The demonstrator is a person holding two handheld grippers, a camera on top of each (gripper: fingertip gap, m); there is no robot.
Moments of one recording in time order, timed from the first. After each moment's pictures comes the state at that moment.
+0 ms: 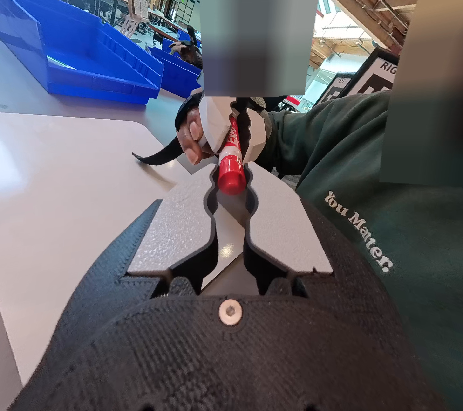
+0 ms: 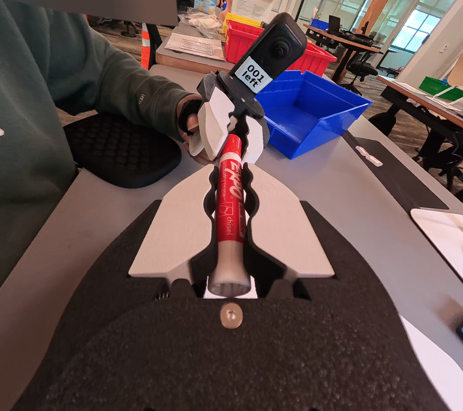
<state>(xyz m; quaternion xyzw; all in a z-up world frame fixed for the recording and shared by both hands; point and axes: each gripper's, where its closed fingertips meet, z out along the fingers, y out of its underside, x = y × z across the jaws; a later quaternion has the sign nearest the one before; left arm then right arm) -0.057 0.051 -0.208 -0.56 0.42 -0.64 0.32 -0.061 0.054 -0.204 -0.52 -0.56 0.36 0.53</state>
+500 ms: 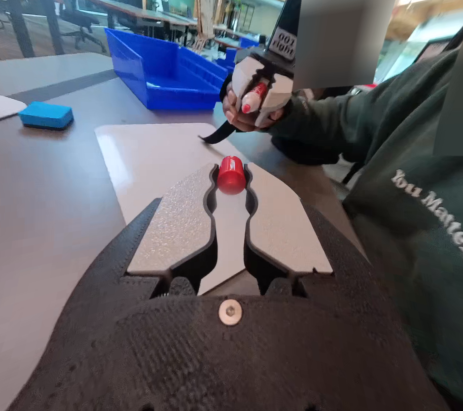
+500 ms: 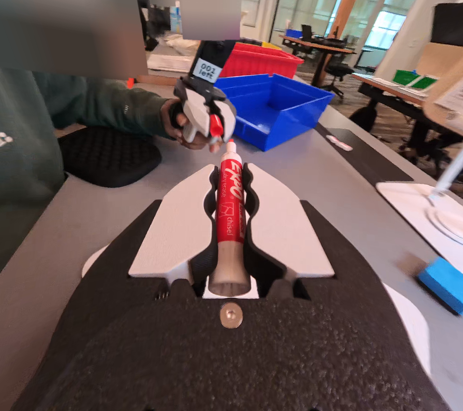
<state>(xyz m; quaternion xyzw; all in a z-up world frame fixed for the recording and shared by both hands) -0.091 0.091 -0.224 -0.60 0.43 -0.52 0.43 -0.017 0.088 -0.194 -0.54 -0.52 0.38 0.54</state>
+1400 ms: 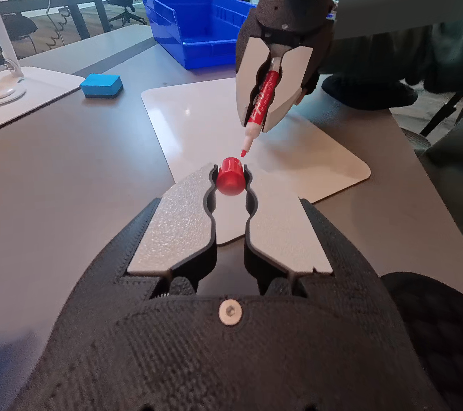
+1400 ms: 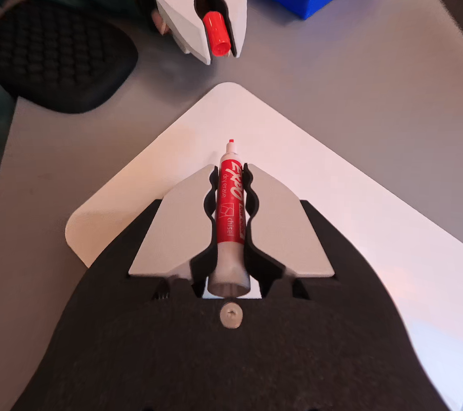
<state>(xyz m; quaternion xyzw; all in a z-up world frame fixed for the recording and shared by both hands) -0.118 0.105 -0.271 -0.63 0.48 -0.40 0.46 -0.041 0.102 -0.290 -0.68 -0.59 0.28 0.33</state>
